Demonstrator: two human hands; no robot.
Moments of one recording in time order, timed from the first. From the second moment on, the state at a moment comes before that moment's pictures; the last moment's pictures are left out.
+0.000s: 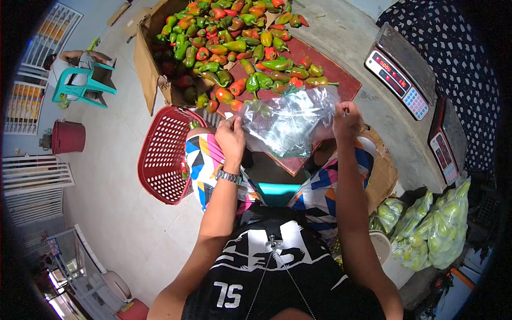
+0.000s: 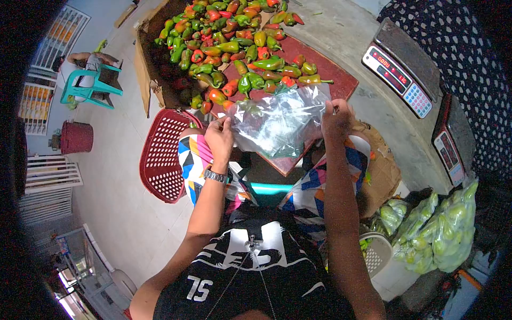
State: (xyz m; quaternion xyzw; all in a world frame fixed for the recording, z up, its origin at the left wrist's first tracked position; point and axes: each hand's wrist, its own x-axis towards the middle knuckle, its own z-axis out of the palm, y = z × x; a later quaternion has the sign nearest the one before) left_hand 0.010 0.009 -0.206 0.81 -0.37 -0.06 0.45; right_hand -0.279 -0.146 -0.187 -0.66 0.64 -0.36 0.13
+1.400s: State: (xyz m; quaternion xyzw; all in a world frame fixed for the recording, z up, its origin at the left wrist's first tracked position) left_hand 0.002 -0.010 -0.165 0.73 -0.31 -0.25 0.55; right_hand -0.298 -0.160 -0.190 -0.43 0.43 -0.70 0.38
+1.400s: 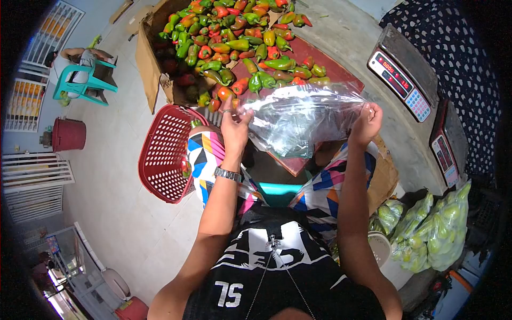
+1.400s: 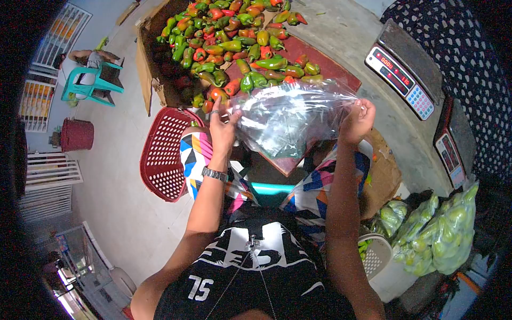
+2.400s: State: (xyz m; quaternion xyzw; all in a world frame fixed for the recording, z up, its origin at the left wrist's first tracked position) left_hand -0.059 0.032 -0.154 0.69 -0.37 -0.49 0.37; right_hand -0.462 -0.053 -0.182 -0.33 0.62 -0.62 0.35
